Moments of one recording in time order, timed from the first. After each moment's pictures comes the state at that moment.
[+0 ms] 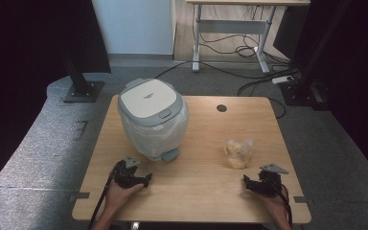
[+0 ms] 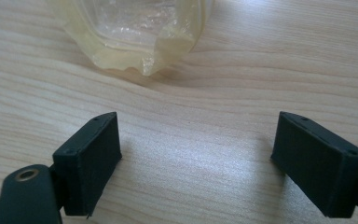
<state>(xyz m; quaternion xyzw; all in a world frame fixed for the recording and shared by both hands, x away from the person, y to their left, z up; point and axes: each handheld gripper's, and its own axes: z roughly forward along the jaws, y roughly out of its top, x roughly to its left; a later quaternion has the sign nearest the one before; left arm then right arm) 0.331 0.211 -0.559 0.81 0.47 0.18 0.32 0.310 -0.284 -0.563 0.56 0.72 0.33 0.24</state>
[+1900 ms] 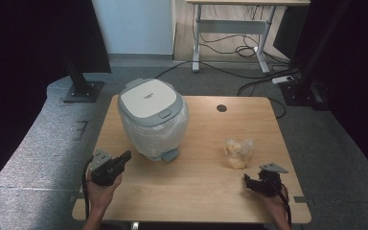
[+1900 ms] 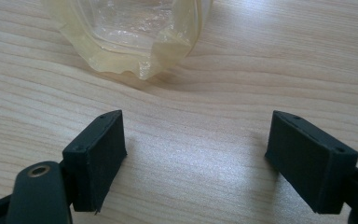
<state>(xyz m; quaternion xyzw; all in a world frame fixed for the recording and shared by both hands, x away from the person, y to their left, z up) 0.287 0.246 -0.464 0.69 0.46 0.24 0.51 0.313 -0.285 -0.563 0.55 0.73 0.33 0.25</state>
